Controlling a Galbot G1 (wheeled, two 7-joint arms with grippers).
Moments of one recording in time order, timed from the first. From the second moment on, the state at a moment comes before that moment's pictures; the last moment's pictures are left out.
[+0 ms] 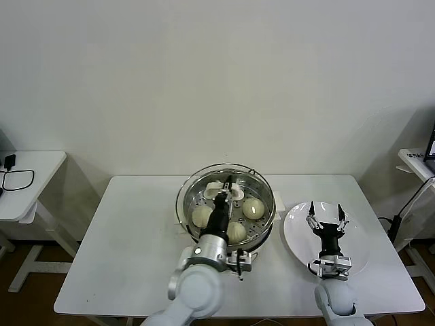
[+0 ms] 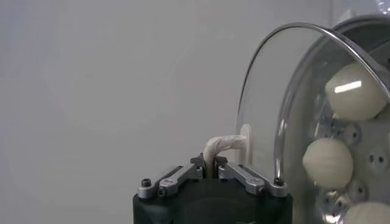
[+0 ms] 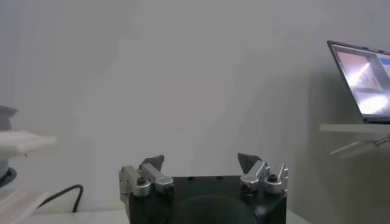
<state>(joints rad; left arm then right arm) 0.98 -1.39 0.20 -1.99 1.49 0.56 0.31 -1.18 1.26 0.50 1.44 0.24 0.41 0.23</state>
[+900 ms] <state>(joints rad) 0.89 -1.51 0.25 -1.79 1.61 0.61 0.36 -1.17 1.27 0.50 1.41 0.22 0.41 0.23</state>
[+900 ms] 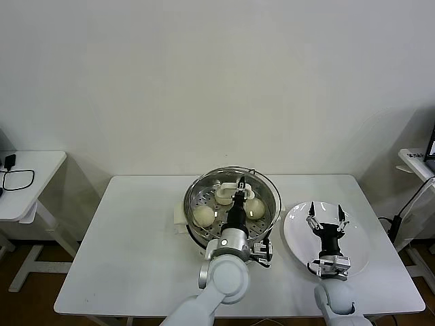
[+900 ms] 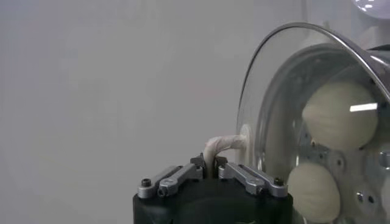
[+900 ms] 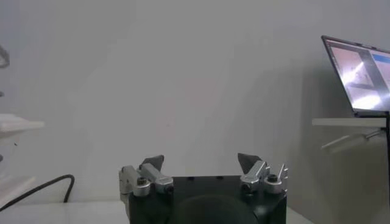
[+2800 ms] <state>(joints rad) 0.98 -1.49 0.20 -1.85 1.61 0.58 0.37 -1.16 1.27 0.50 1.41 0.21 0.42 0.23</state>
